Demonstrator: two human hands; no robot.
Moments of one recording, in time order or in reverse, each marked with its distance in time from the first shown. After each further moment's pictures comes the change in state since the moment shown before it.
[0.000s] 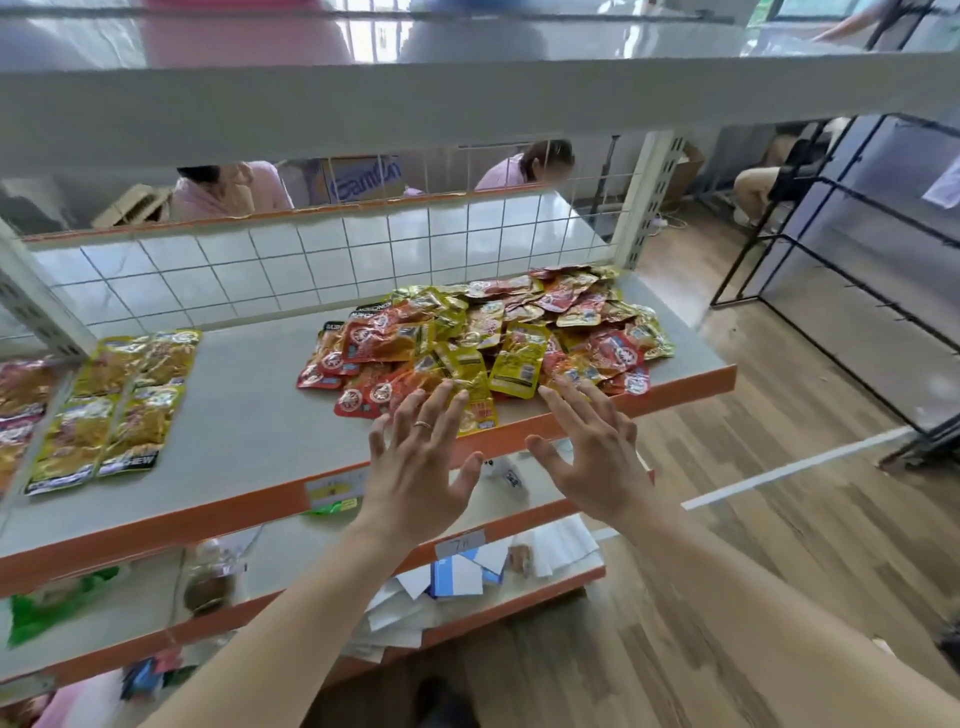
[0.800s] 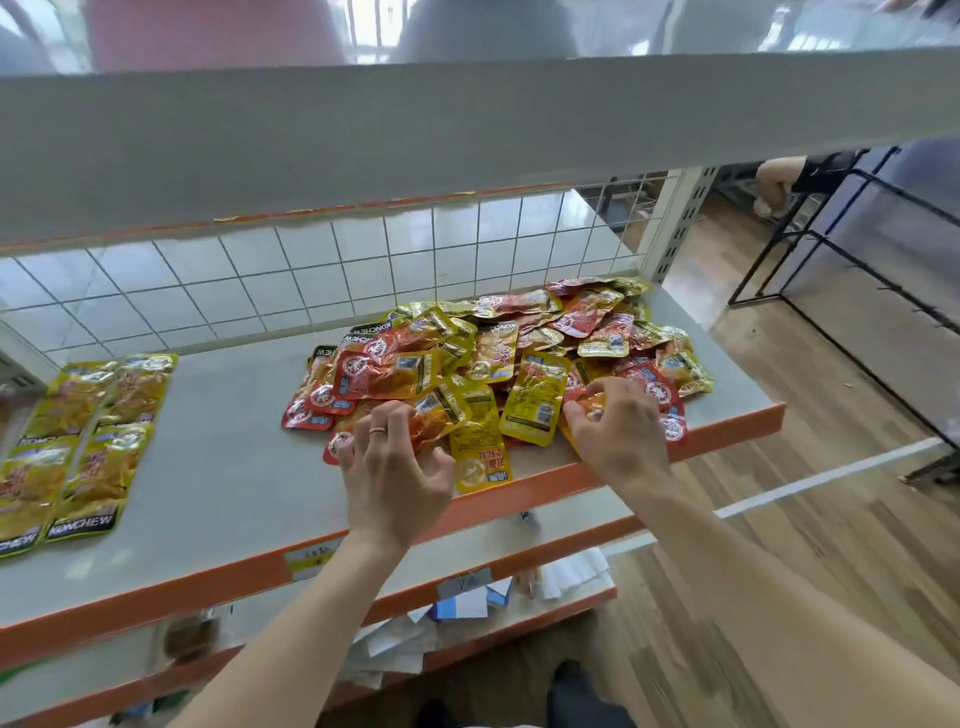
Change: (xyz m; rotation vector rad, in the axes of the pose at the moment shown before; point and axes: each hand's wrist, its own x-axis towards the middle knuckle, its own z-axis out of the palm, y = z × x) left_hand 0.066 -0.040 0.038 -0.223 0.346 -0.267; right_hand 0.097 0.017 -0.001 0.128 0.124 0.383
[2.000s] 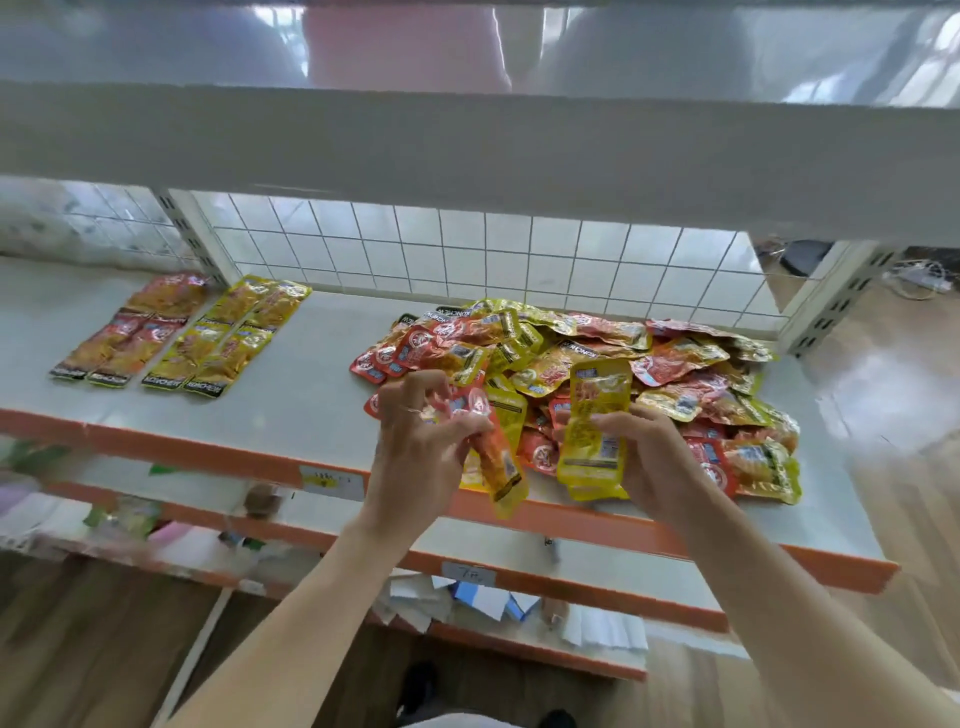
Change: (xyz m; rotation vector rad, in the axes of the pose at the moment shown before) left_hand -0.012 0.077 -0.013 0.123 0.309 0.111; right_hand 0.069 0.010 -0.023 1.217 -0.974 0.199
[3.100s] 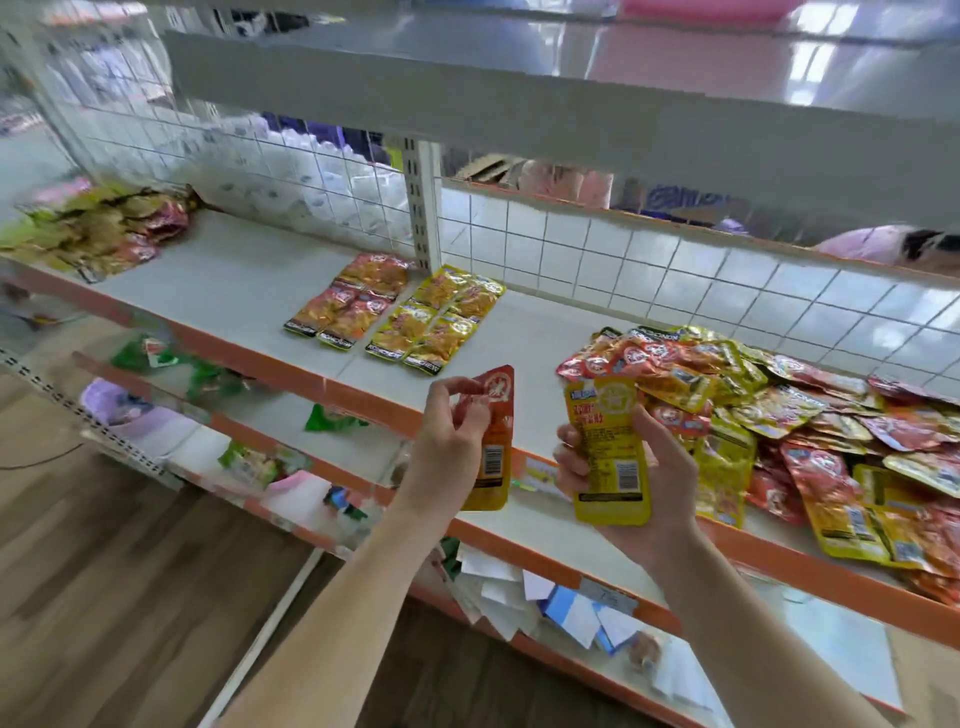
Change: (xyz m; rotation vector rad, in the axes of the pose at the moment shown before) left_hand -0.032 -0.110 -0.186 -0.794 -0.014 -1.046; right_hand 0.005 0.108 0.235 0.458 -0.532 0.134
